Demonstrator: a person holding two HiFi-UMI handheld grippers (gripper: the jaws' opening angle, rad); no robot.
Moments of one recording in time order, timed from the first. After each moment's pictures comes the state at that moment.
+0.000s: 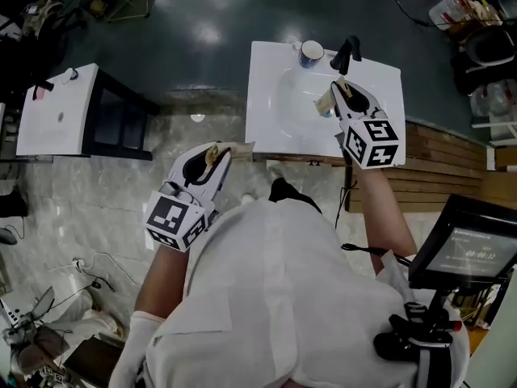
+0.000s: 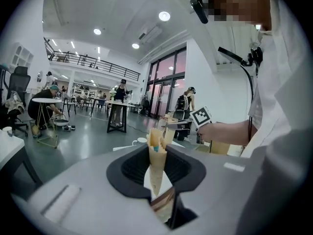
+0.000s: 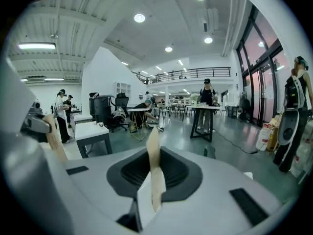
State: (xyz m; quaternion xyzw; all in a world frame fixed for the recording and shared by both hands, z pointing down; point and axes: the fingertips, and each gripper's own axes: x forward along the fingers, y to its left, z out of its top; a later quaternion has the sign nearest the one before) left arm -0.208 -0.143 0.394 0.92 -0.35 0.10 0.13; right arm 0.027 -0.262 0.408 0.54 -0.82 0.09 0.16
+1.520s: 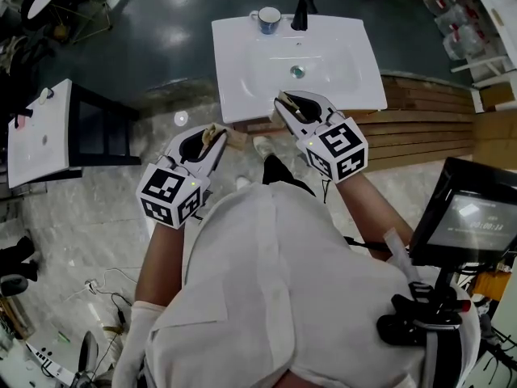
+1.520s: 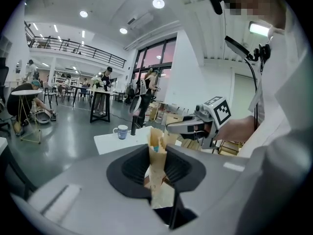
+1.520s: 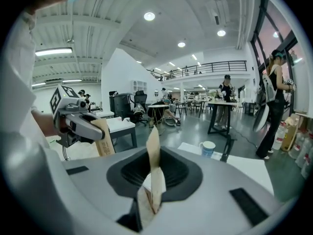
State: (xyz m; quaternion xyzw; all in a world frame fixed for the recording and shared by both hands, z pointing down) left arm -0.182 -0.064 0.414 0.95 -0.24 0.16 0.15; right arm -0.068 -0.089 0.412 0.46 -0.86 0.10 0.18
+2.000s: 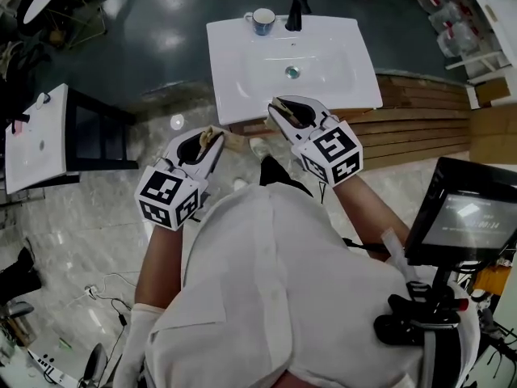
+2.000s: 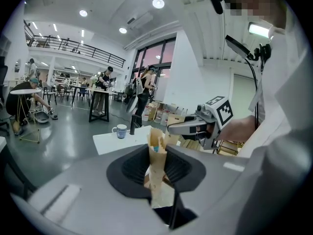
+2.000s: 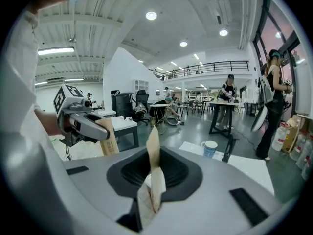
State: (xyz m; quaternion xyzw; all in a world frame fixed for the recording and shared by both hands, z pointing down) left arm -0.179 -0.065 0.417 0.95 -0.23 0.16 0.15; right arm -0.073 -0.083 0.413 0.45 -0.87 0.10 0.18
